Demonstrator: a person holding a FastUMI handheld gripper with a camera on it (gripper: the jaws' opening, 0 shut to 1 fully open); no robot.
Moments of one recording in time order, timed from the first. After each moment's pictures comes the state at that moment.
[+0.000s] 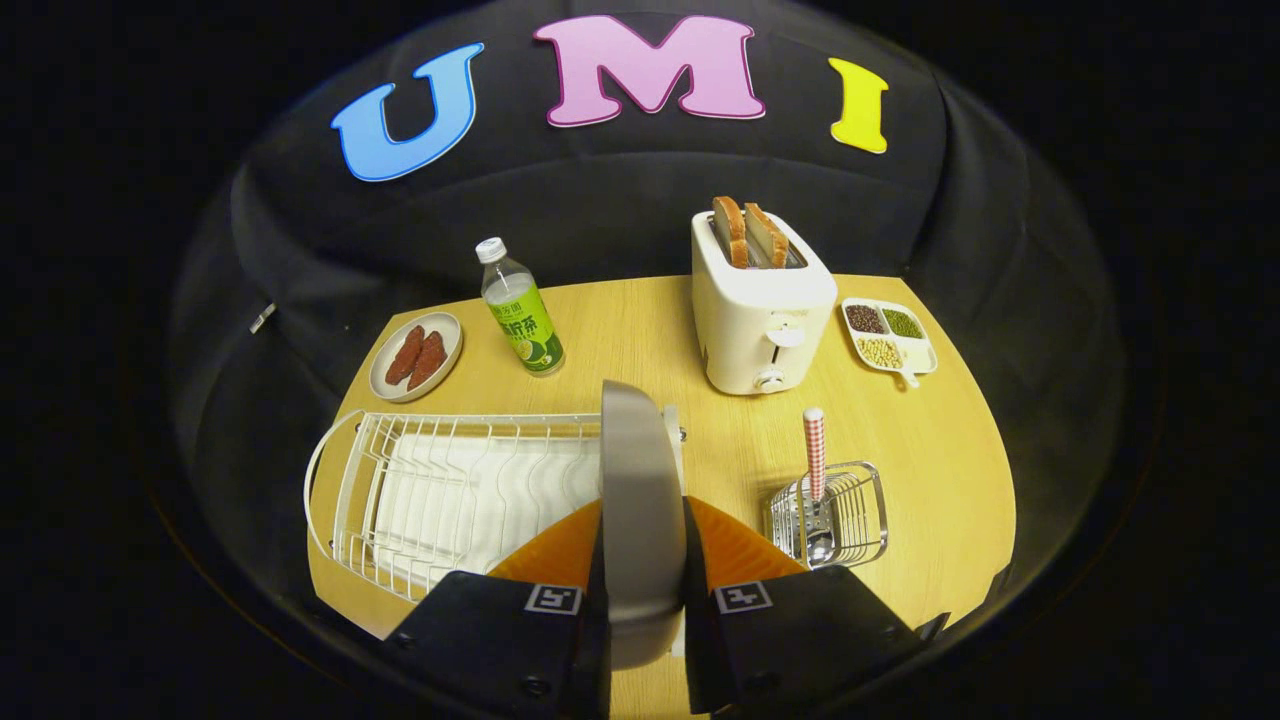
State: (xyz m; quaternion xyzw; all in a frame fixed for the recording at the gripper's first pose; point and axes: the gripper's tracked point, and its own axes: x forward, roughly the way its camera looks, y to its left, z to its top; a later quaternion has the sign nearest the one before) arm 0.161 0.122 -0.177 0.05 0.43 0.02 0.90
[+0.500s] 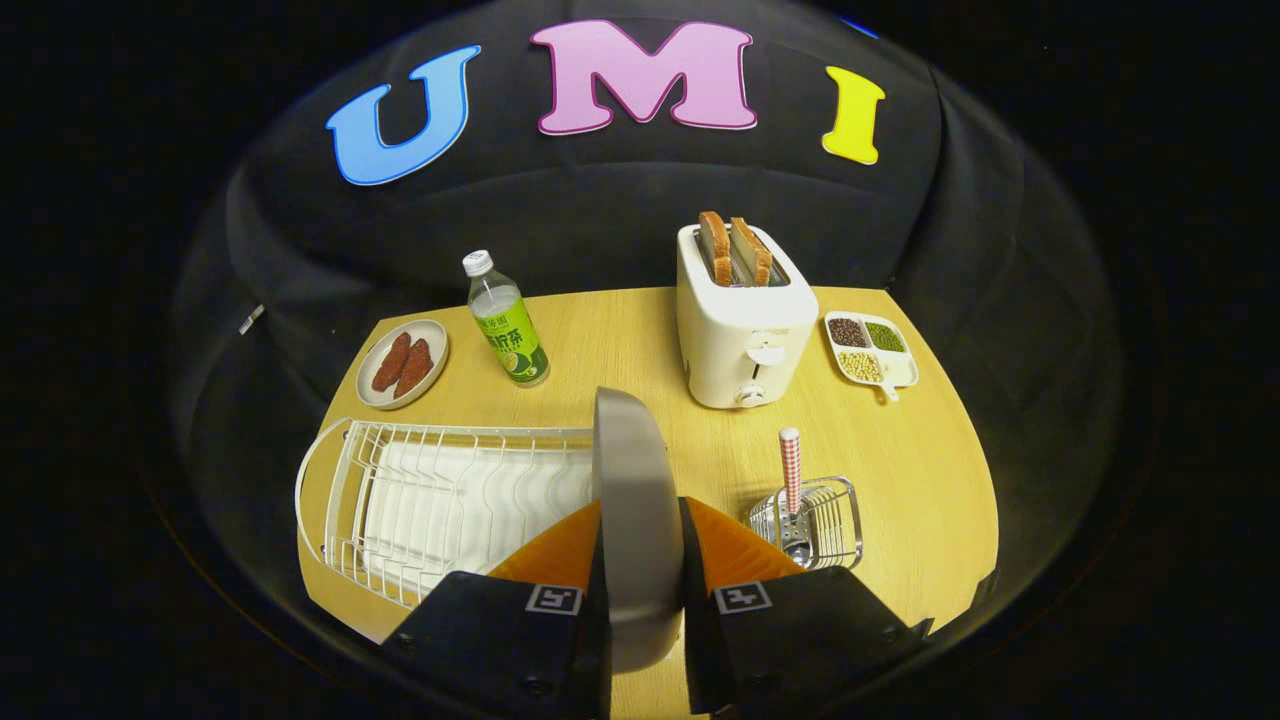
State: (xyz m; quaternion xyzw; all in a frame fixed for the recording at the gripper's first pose) arm 0.168 0.112 -0.168 0.03 0.43 0.00 0.90
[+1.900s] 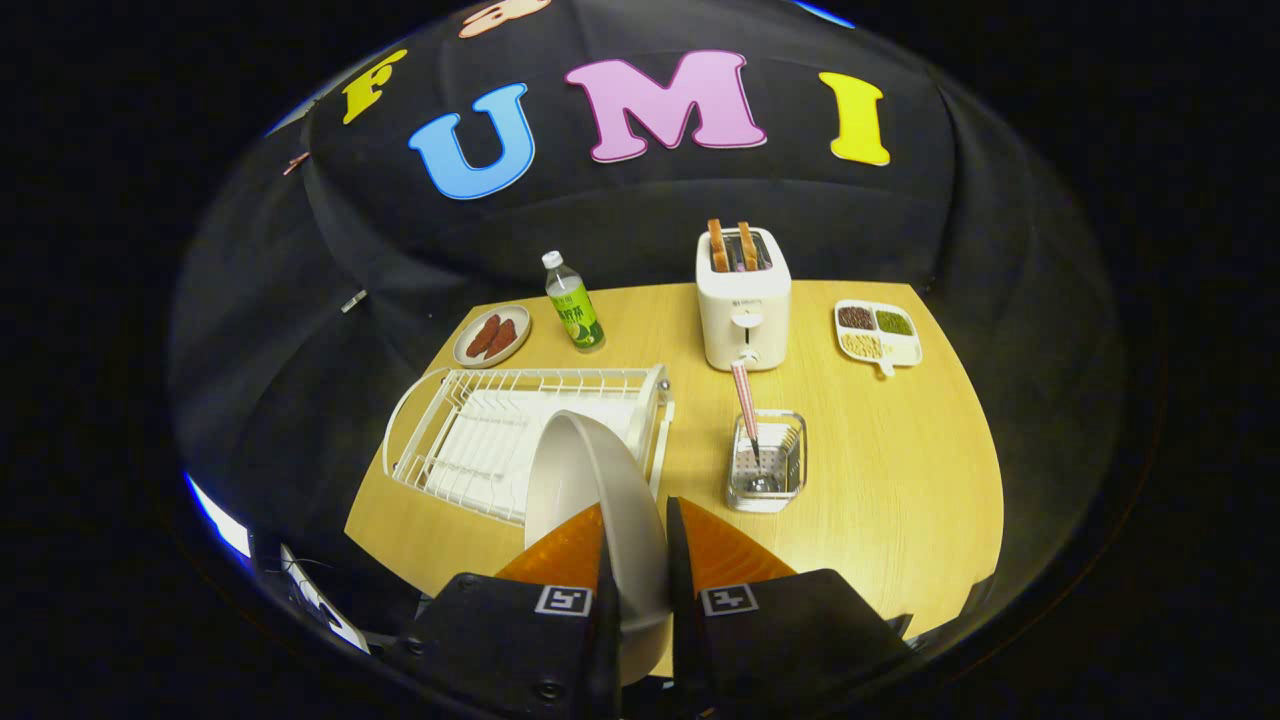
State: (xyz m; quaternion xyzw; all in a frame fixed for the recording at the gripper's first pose) arm 0.025 0.044 -0.121 0.09 0.42 0.13 0.90
